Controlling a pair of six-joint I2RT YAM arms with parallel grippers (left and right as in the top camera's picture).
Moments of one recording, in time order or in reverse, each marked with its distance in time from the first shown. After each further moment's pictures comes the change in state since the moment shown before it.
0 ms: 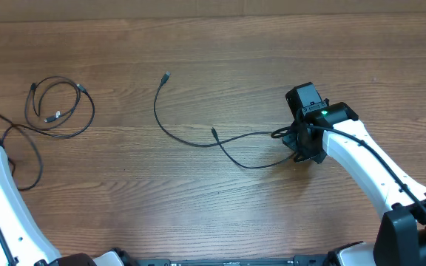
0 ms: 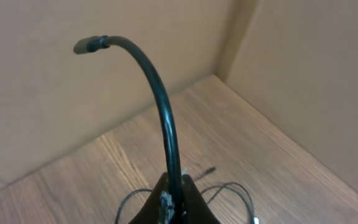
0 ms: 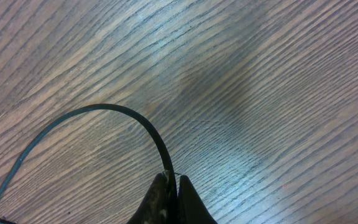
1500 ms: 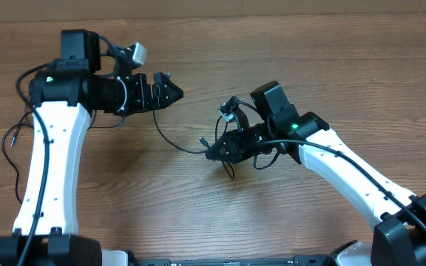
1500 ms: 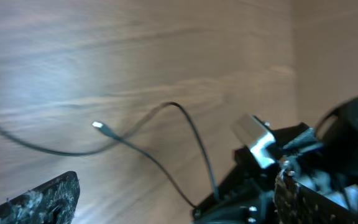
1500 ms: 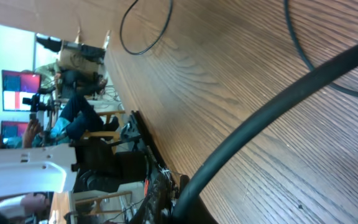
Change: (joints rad) left arm -0.554 0.148 0.000 -0.541 1.020 0.132; right arm 0.210 0.000 0.000 0.418 -1.057 -0.655
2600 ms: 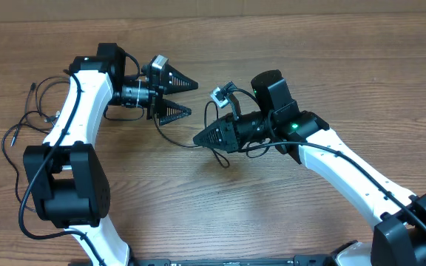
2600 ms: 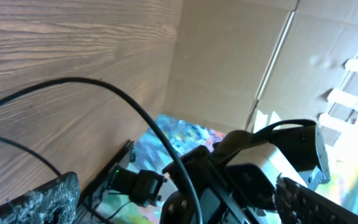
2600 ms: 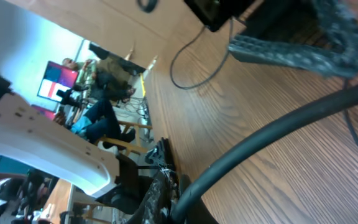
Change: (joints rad) left arm 0.000 0.355 0.000 -0.058 0.575 -0.056; right arm 0.000 0.000 0.000 0.328 -0.131 0.064
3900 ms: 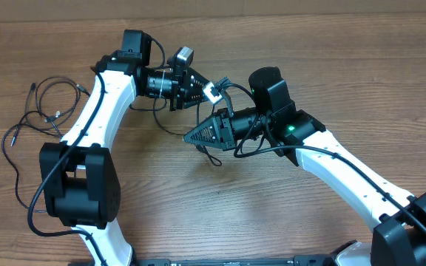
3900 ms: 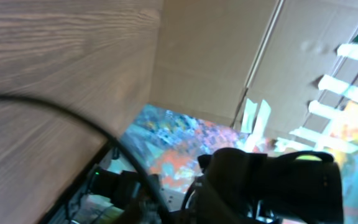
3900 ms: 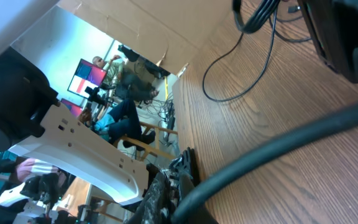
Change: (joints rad) left arm -0.132 0.000 0.000 0.327 0.048 -0.338; right arm 0.027 0.000 0.000 0.179 -0.077 0.127
